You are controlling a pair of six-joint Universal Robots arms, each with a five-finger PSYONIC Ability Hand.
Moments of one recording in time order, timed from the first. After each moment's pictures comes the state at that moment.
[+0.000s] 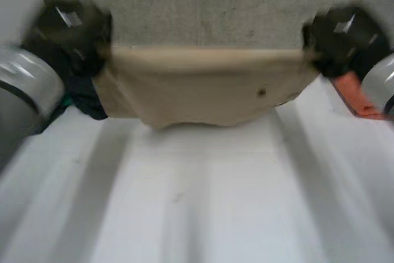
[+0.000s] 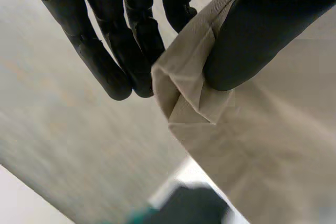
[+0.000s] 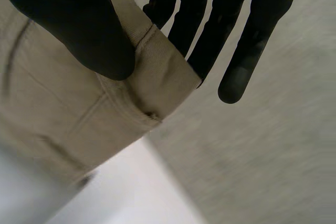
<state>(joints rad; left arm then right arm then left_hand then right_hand) 4.25 -1.56 -1.39 3.03 -1.62 3.60 1.82 -1.51 1.45 0.01 1.31 2.60 1.16 1.20 1.18 1.19 0.99 1.10 1.18 1.18 1.20 0.99</state>
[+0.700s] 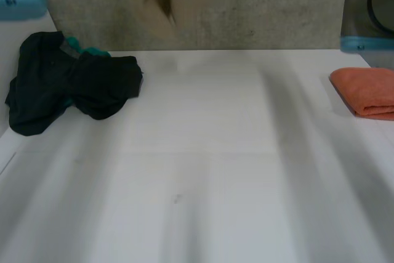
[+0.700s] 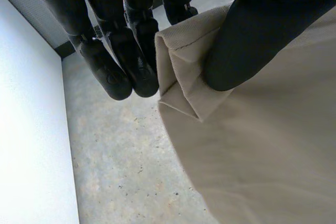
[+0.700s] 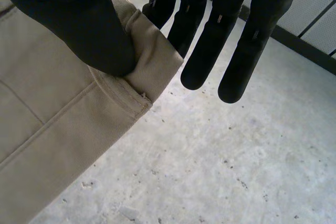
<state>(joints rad) 4.26 -1.98 -0.59 3.51 -1.73 3.42 1.95 -1.08 0.82 -0.65 1.66 2.88 1.16 1.20 1.19 1.19 1.00 1.11 1.18 1.19 1.20 1.01</state>
